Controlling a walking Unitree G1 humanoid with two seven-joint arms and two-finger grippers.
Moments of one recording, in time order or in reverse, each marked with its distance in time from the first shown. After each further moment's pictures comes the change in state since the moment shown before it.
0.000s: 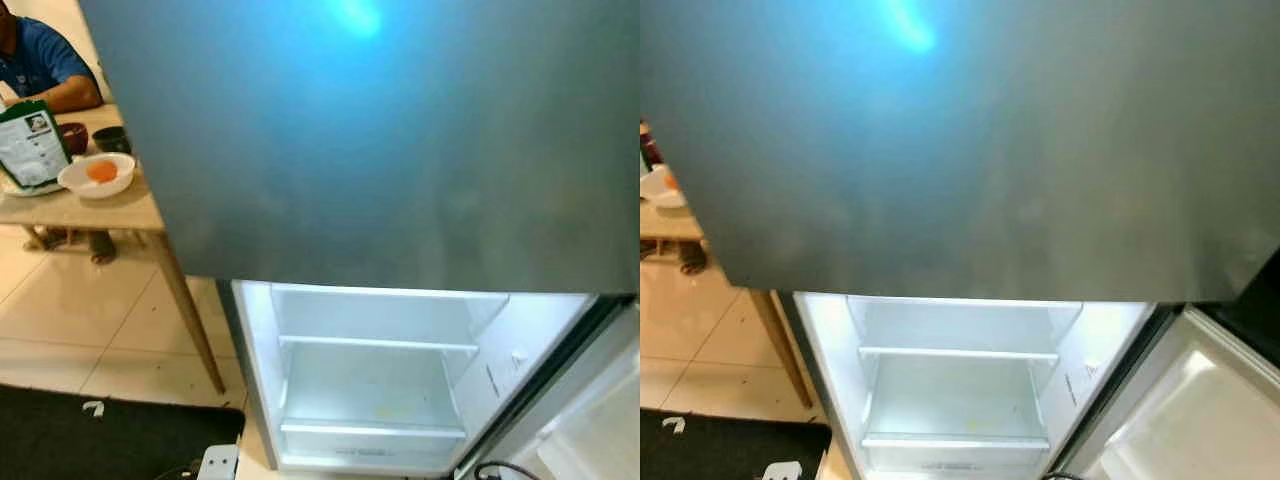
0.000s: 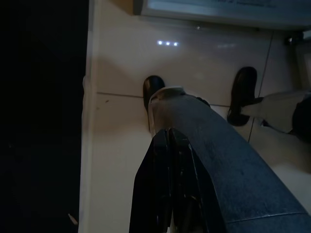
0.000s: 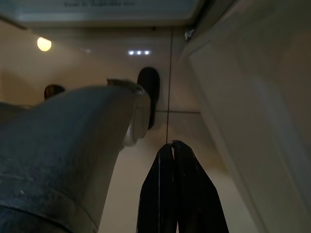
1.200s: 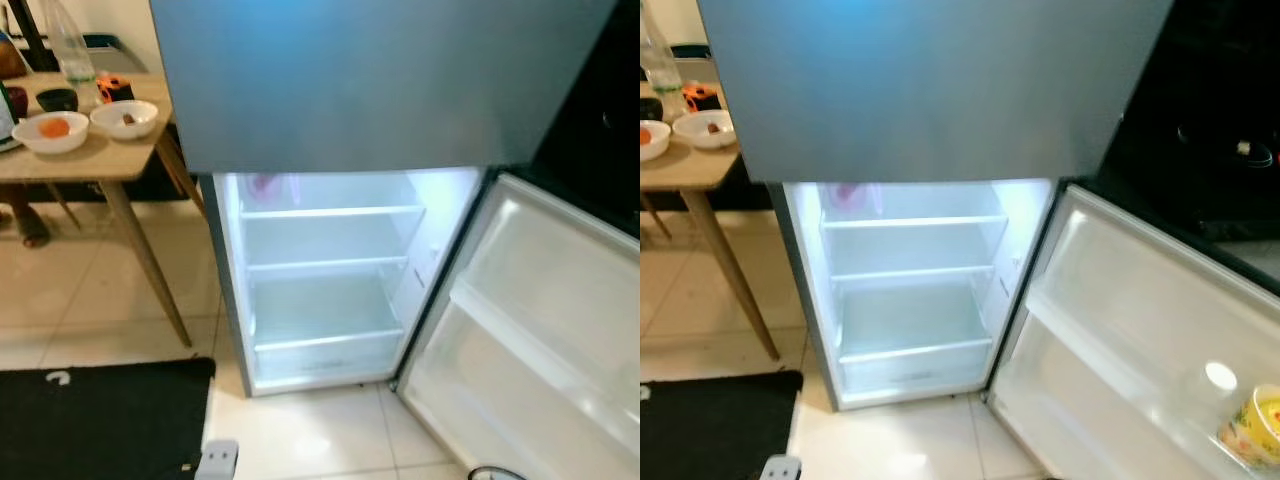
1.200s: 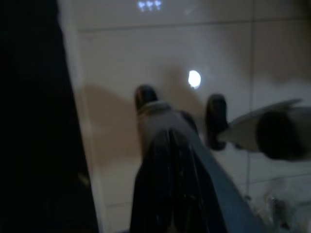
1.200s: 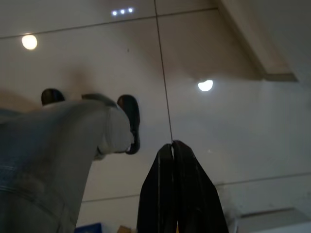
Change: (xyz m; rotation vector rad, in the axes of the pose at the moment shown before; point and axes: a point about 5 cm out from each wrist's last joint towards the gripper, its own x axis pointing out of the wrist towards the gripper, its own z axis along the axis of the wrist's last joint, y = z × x) left arm 0.001 -0.004 0.001 0.011 -0.004 -0.004; right arm 0.001 0.001 0.005 -0.007 -0.008 0.015
